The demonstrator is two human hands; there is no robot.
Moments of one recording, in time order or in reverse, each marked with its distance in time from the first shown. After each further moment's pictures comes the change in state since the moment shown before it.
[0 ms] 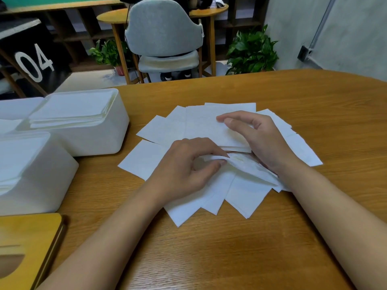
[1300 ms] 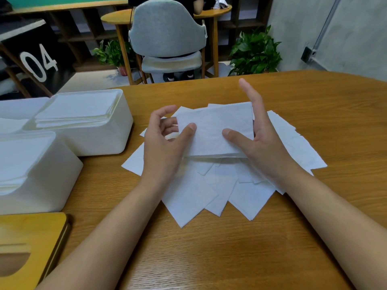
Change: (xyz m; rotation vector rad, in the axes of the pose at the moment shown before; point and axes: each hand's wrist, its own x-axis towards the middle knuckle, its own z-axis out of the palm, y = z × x) left_hand 0.010 -0.004 -0.013 -0.419 0.539 -0.516; right_hand -0.014 -0.012 0.014 -0.088 -0.017 -0.177
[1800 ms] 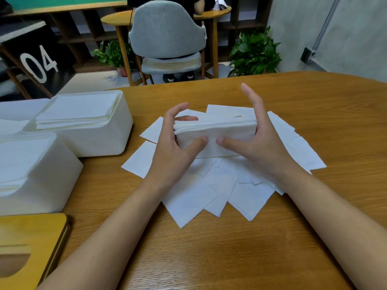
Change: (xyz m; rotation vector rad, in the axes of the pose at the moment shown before) left_hand -0.004 -0.003 0.003 0.031 -0.242 0.092; right_hand 0.000 0.003 -0.001 0.070 0.031 0.061
